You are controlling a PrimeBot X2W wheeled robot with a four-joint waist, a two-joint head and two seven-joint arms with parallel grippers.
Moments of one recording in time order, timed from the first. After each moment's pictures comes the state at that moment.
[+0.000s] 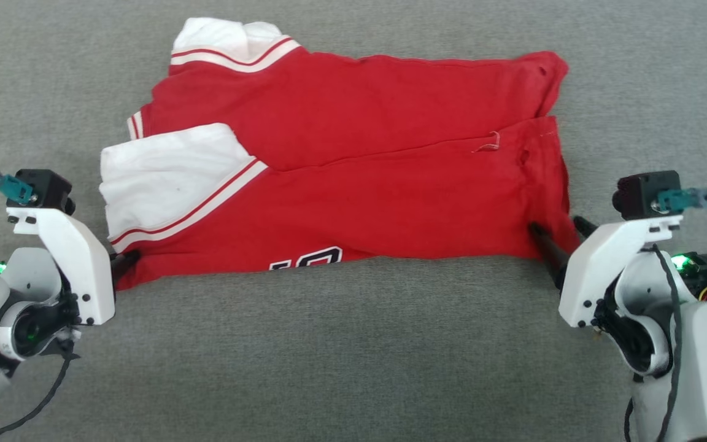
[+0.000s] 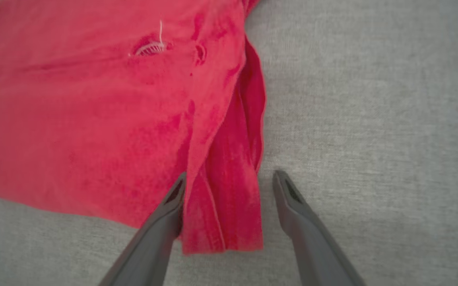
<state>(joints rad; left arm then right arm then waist) -0.75 0.90 -1.00 0.32 -1.35 0.10 0.42 -0.32 -0.06 -0.04 0.04 0.25 0.13 0.67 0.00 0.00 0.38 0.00</state>
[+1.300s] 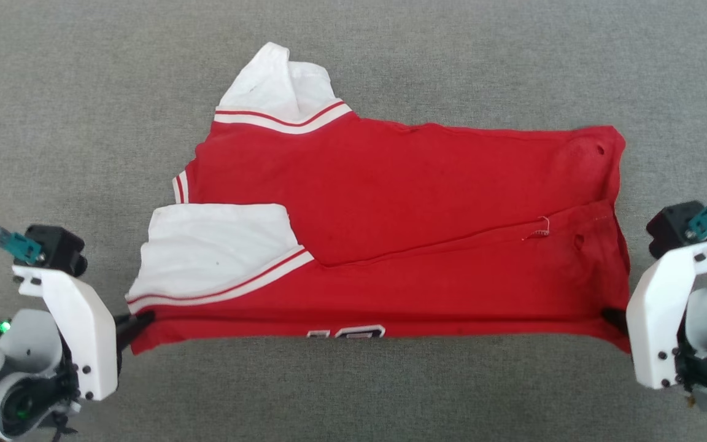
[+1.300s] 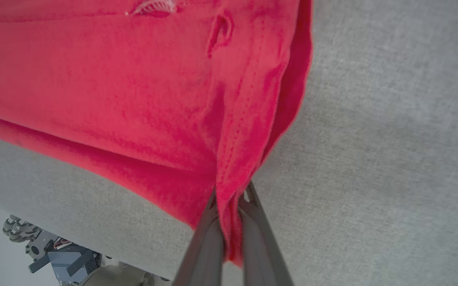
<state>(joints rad) -0.60 1.09 -0.99 -0.07 -1.41 0.23 0.39 -0.20 -0.25 -0.06 -0.27 0.42 0.13 1.33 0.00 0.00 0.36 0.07</state>
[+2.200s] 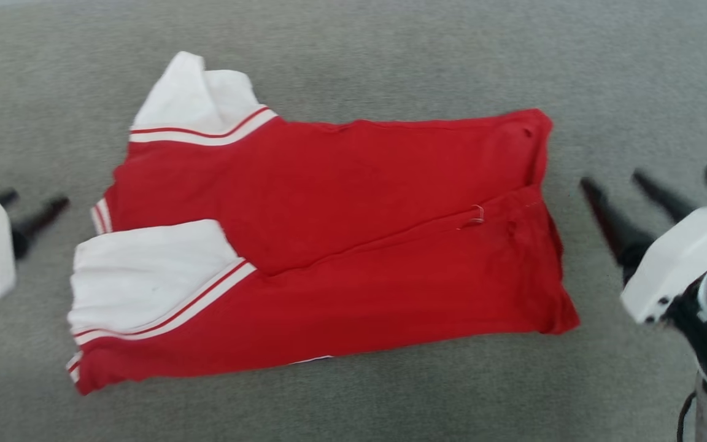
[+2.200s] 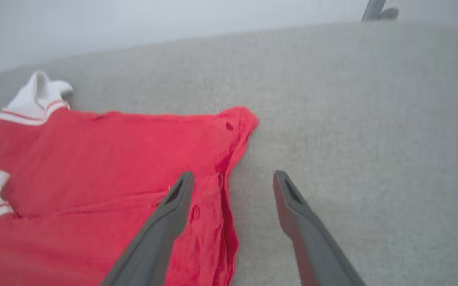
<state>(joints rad) -0.78 1.18 -0.91 0.04 -1.33 0.16 0.44 -0.26 -0.09 -0.11 -0.33 0.36 0.13 0.83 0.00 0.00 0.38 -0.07</state>
